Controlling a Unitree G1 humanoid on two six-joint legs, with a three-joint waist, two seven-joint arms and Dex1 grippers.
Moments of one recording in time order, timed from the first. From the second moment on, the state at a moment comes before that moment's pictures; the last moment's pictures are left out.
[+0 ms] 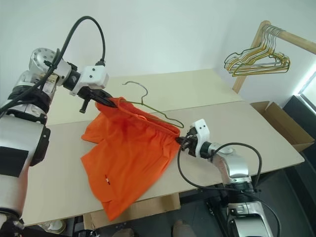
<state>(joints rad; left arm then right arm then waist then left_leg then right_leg) -1.48 0.65 -0.46 1.30 0.04 -0.39 -1.61 -0.42 -0.39 -0.02 0.10 0.36 0.66 0.69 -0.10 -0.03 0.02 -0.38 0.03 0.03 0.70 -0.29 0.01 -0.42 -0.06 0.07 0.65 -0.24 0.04</state>
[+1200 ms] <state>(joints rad) -1.44 0.72 -0.61 1.25 -0.02 -0.40 -1.59 -0.43 -0.57 0.04 0.07 0.29 0.49 0.75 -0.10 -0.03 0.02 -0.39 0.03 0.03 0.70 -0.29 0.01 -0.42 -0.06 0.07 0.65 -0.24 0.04</state>
